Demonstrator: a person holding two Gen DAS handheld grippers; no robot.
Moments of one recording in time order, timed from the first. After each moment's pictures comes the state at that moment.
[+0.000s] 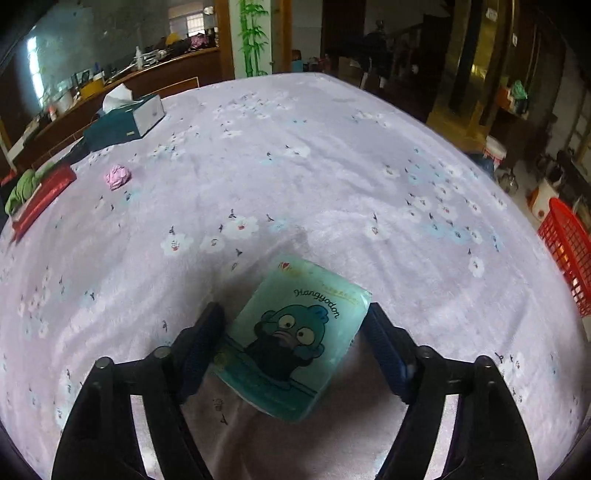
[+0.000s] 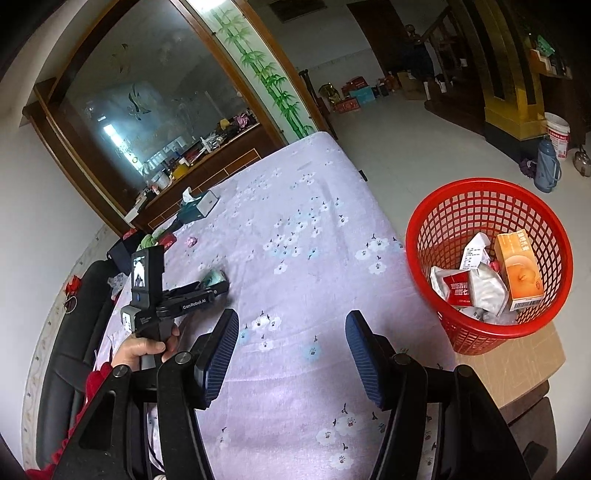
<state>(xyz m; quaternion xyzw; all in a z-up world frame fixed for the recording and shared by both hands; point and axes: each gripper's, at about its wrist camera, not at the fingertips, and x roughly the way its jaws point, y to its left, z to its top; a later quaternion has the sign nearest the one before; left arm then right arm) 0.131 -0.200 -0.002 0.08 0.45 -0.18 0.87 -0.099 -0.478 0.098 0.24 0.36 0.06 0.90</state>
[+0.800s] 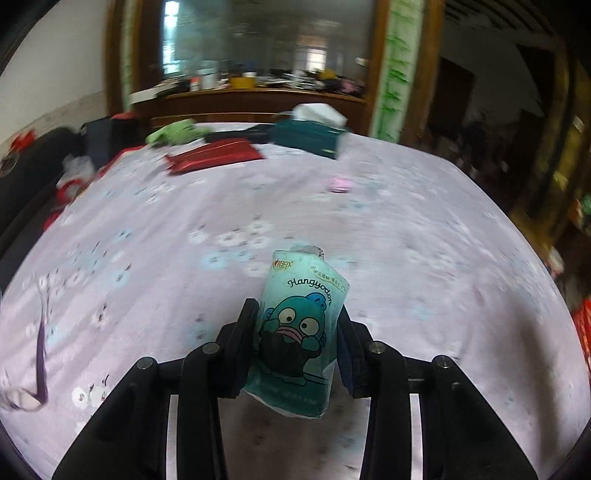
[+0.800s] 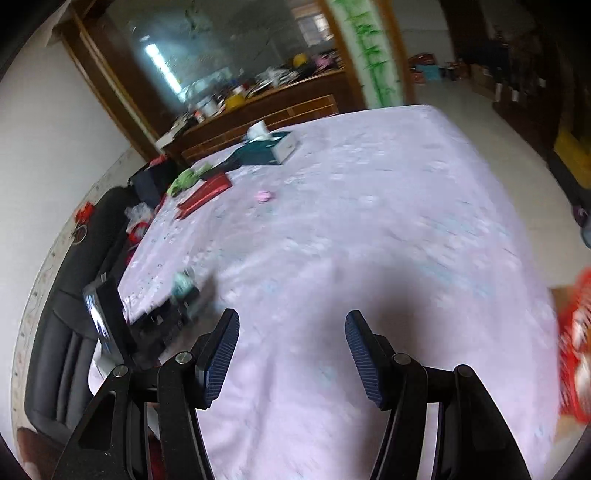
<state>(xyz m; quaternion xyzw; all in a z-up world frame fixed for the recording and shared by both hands) 0.078 -0.010 0.025 -0.06 0.37 0.01 0.93 0.057 -0.283 0.123 0.14 0.45 0.16 0.87</state>
